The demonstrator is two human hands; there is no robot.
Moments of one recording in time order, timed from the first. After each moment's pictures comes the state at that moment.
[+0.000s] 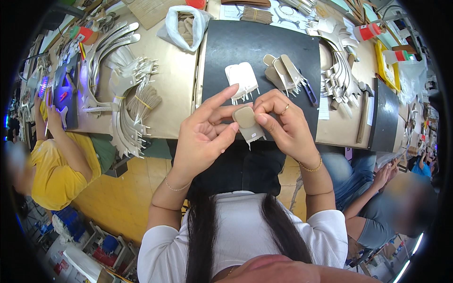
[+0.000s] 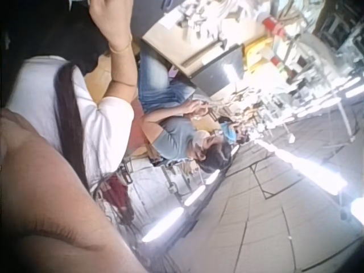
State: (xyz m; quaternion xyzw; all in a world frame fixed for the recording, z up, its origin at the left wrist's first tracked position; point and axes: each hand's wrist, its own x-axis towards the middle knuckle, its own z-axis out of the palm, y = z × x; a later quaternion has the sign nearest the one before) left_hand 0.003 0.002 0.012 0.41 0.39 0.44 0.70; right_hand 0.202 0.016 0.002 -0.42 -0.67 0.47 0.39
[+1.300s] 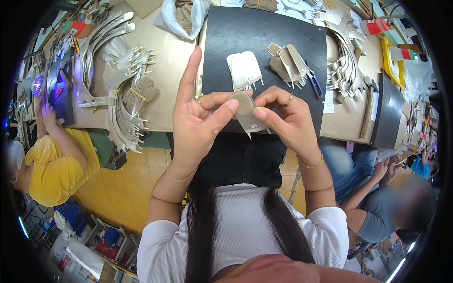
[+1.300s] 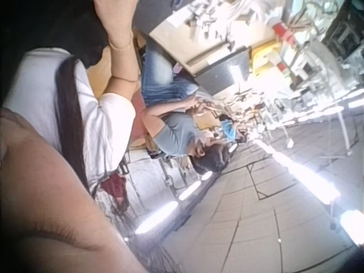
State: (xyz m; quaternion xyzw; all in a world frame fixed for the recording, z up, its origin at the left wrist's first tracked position) left_hand 0.008 0.015 0.005 0.35 0.39 0.52 0.67; right_hand 0.193 0.015 -0.004 -0.47 -0.54 0.58 0.40
